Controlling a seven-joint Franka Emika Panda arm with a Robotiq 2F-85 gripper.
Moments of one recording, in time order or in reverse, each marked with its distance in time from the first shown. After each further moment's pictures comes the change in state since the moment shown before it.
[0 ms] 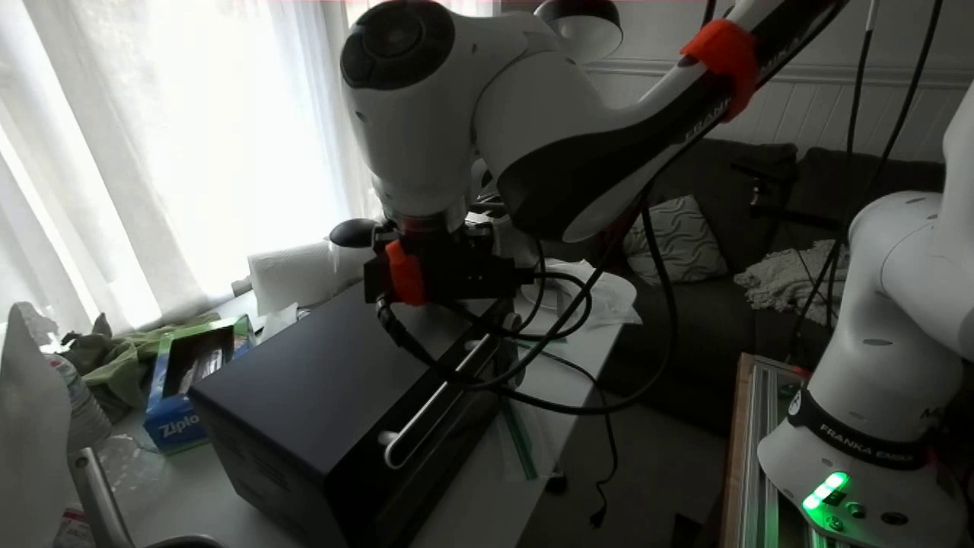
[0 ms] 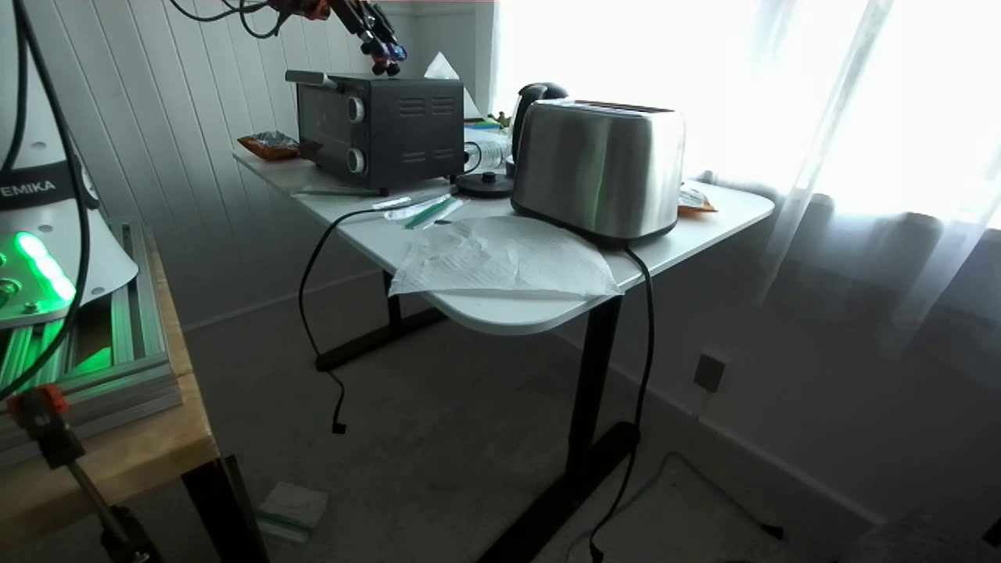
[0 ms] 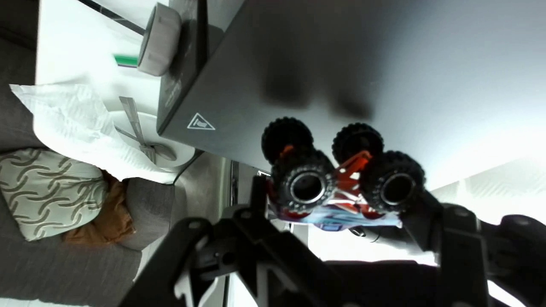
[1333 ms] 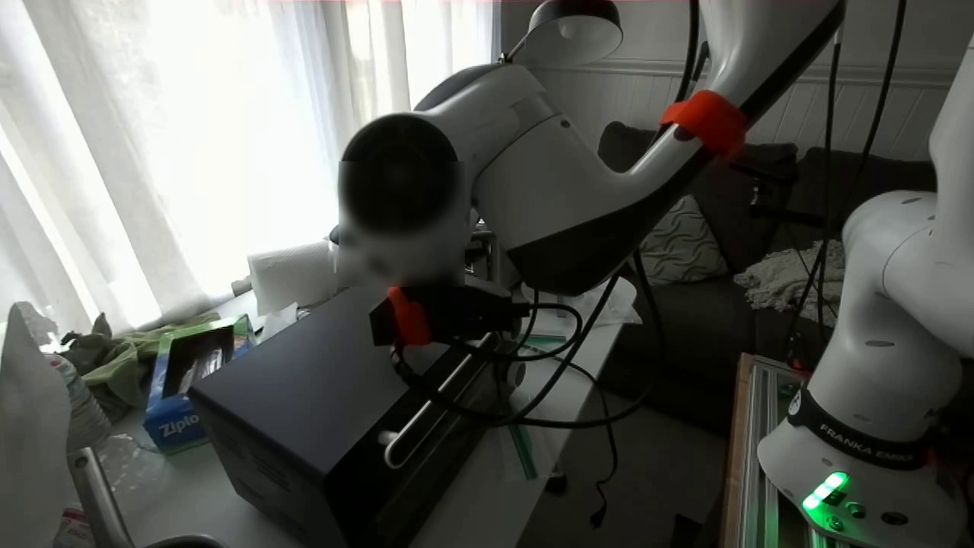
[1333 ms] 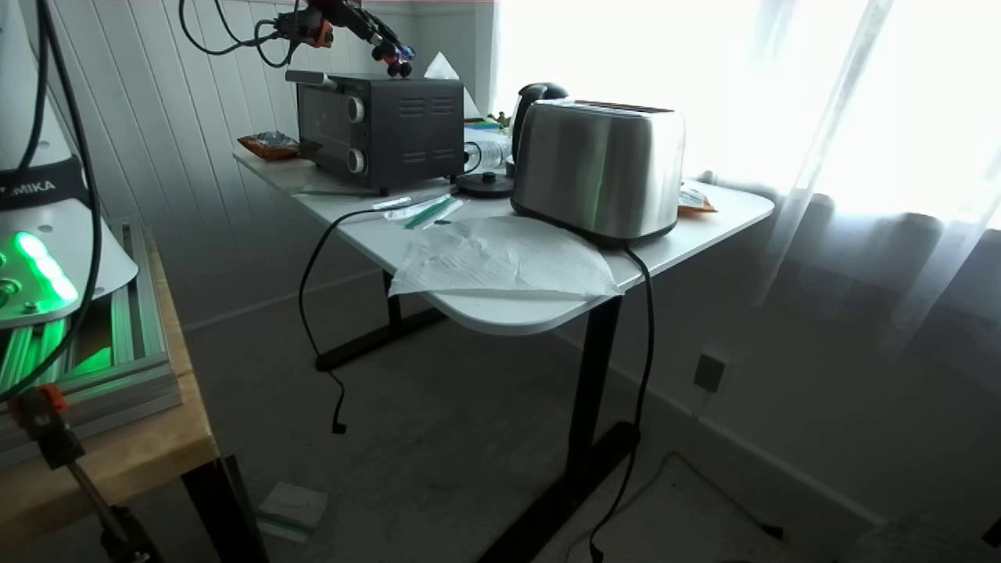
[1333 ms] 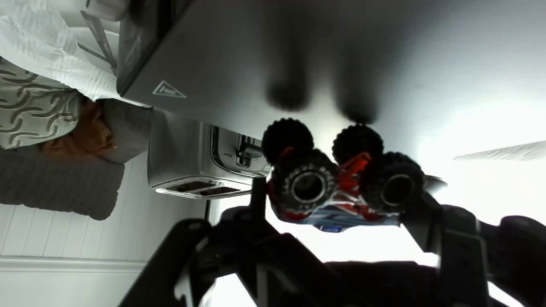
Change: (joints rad) arm 0.076 0.080 -0.001 0.004 -0.297 -0.120 0.151
